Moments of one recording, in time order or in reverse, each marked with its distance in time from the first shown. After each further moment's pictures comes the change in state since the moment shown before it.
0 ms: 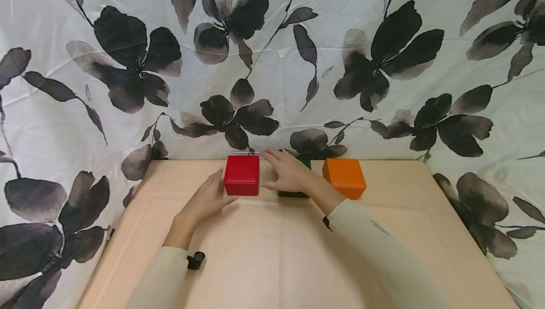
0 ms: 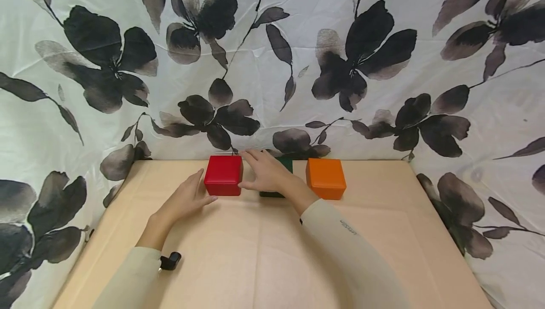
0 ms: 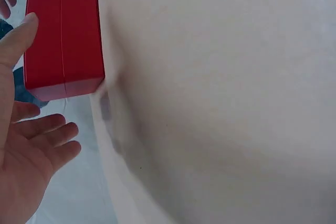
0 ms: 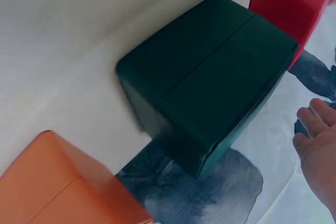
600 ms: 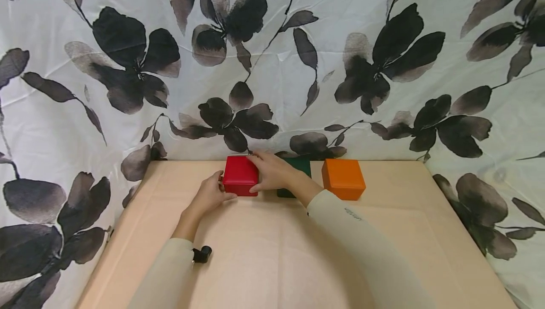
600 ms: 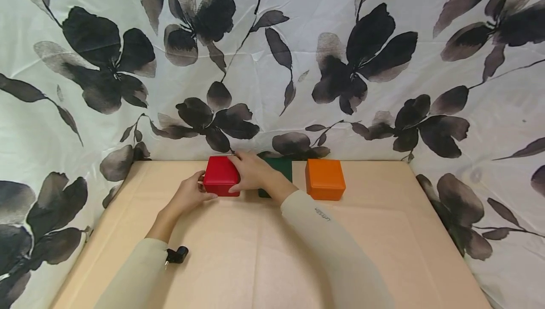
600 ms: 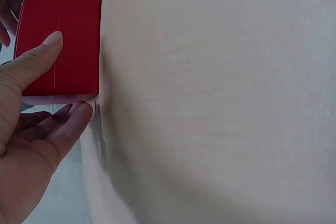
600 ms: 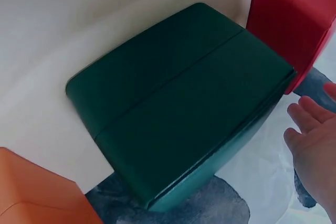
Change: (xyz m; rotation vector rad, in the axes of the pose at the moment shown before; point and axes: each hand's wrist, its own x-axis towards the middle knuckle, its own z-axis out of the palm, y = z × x) left_hand 0.030 -0.007 0.013 -0.241 0.048 -0.115; right_hand 0.047 -0.006 0.013 0.000 -0.101 -0.043
